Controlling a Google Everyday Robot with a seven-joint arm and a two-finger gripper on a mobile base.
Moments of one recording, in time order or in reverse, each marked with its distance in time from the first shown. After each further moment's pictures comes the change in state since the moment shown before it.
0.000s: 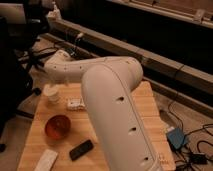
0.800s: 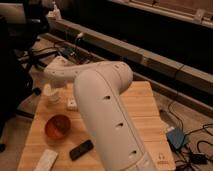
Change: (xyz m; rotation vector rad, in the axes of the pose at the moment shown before) arm 0.005 0.010 0.050 0.020 0.016 -0.067
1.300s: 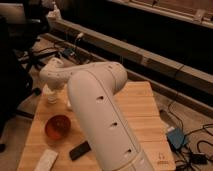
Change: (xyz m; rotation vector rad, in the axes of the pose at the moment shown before) arm 0.017 0.002 -0.004 0.050 0.041 -0.049
